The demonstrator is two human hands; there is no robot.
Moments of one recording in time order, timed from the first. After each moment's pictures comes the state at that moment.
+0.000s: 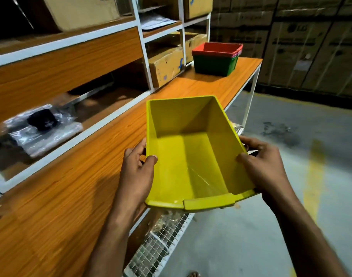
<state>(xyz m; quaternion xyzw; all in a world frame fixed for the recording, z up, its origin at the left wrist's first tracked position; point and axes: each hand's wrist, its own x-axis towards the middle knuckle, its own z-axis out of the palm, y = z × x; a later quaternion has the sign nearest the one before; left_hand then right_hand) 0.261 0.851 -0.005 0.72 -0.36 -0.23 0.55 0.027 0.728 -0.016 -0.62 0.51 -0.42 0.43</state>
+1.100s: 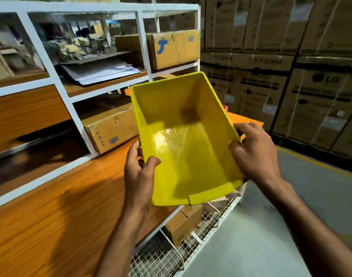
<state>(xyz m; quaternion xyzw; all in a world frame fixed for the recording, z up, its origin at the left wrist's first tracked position) 0.145 0.207 0.042 0.64 -0.31 -0.12 0.70 -0.024 0.023 0.049 -0.81 0.40 -0.39 0.18</state>
